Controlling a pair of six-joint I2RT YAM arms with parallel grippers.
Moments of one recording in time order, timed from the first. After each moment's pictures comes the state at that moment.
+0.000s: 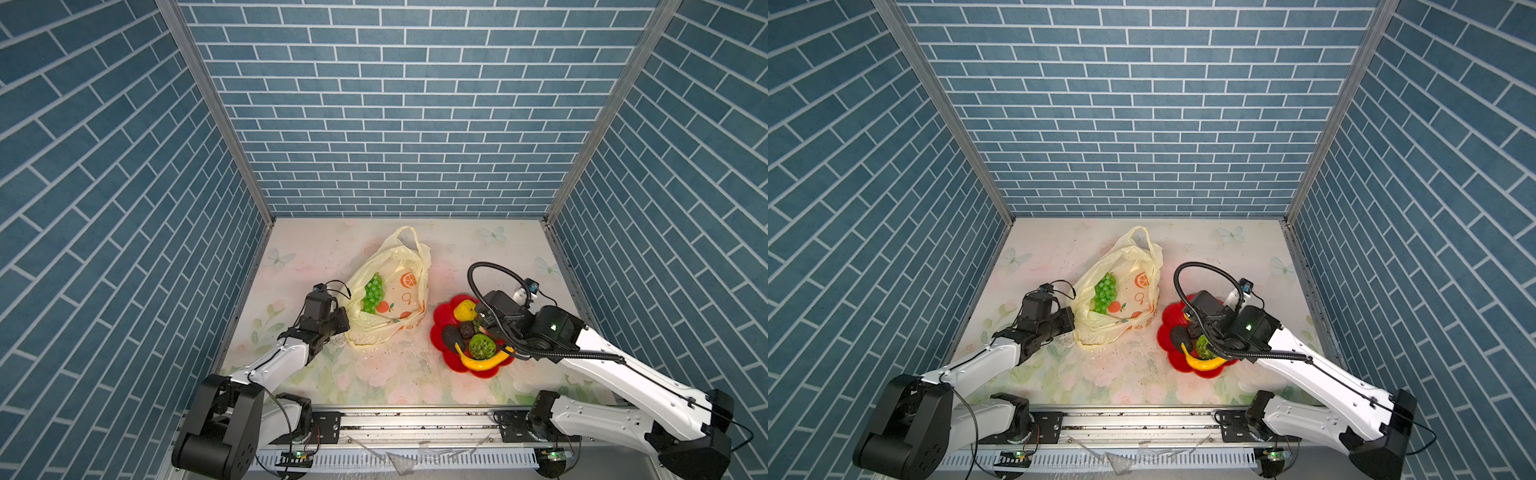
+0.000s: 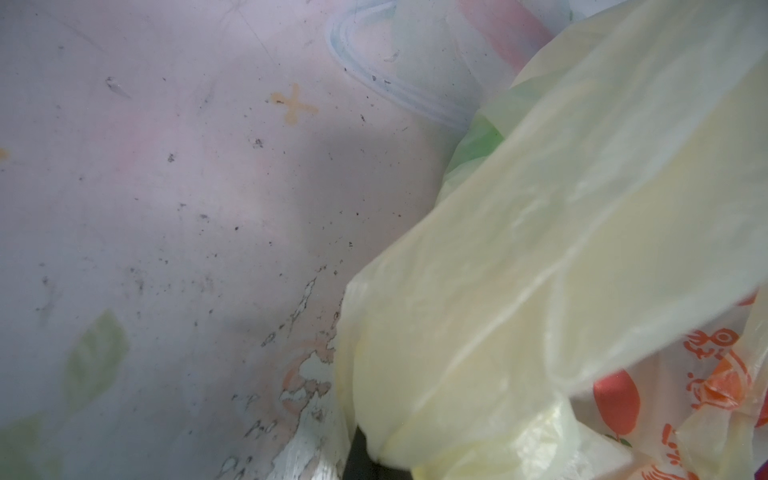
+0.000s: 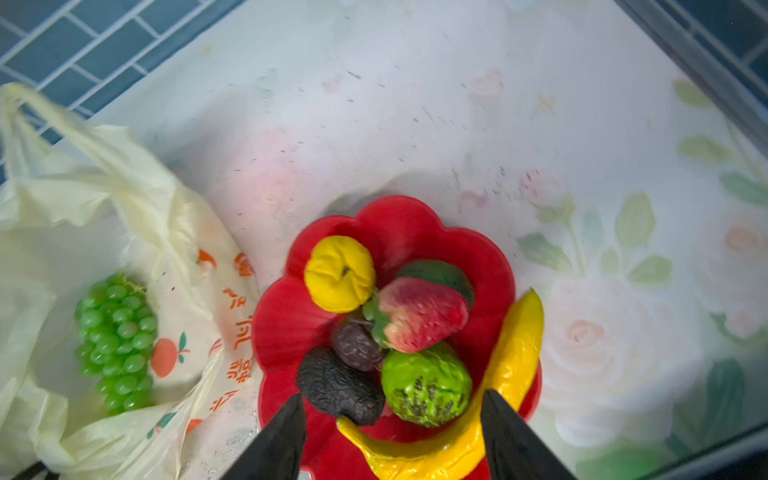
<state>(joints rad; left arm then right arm) -0.24 1.18 0.39 -0.02 0.08 -0.53 0.96 1.06 1.08 -1.13 0.58 1.20</state>
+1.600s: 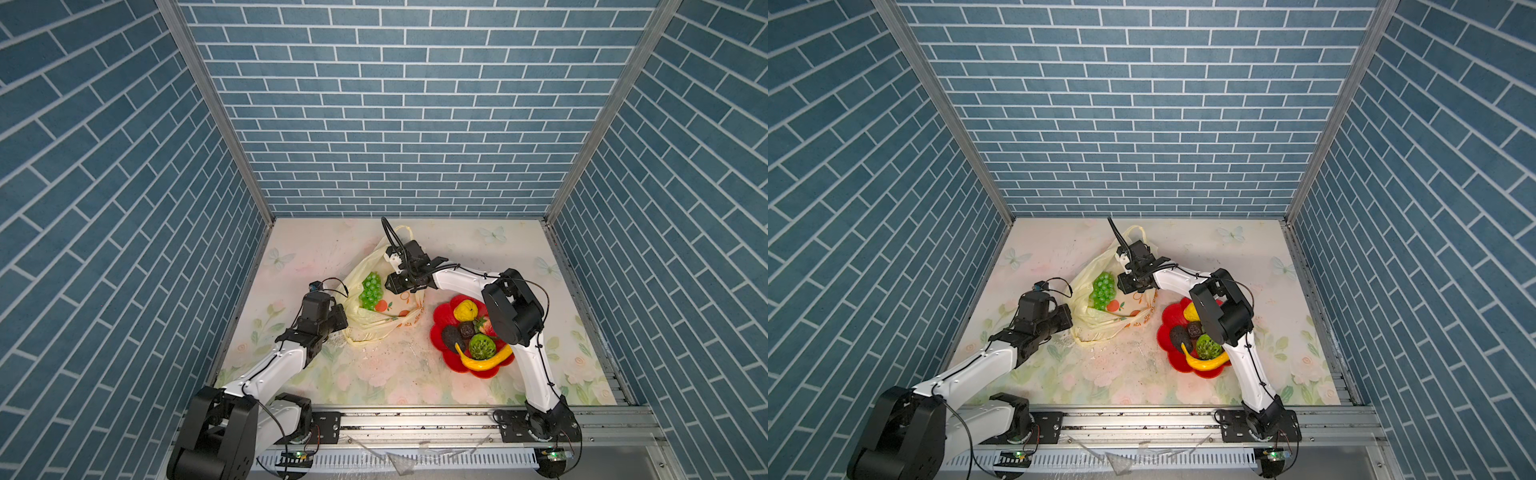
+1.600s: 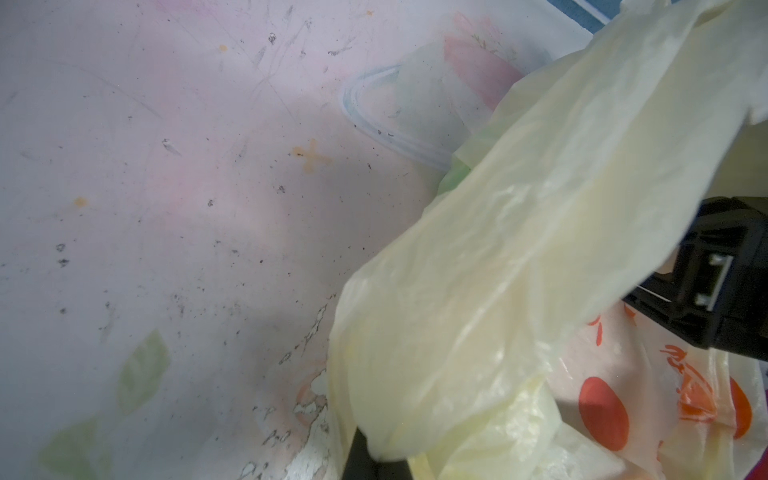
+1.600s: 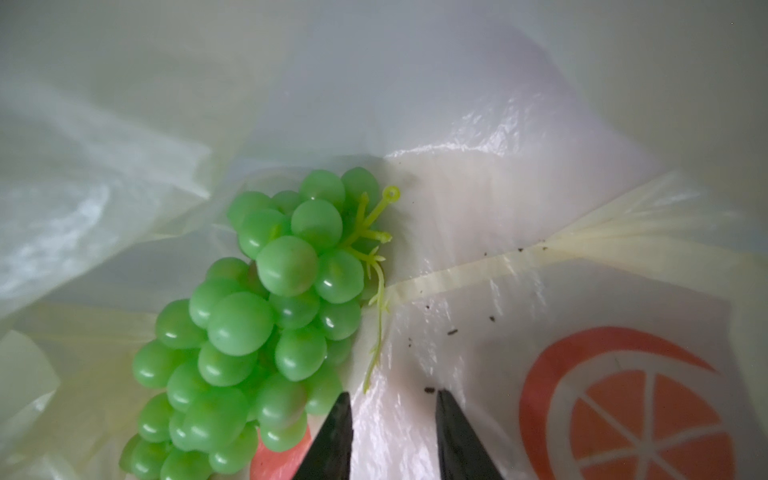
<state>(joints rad) -0.24 1.12 0.39 -0.02 0.02 -0.53 0.76 2.23 1.65 -0.32 -0.26 0.19</state>
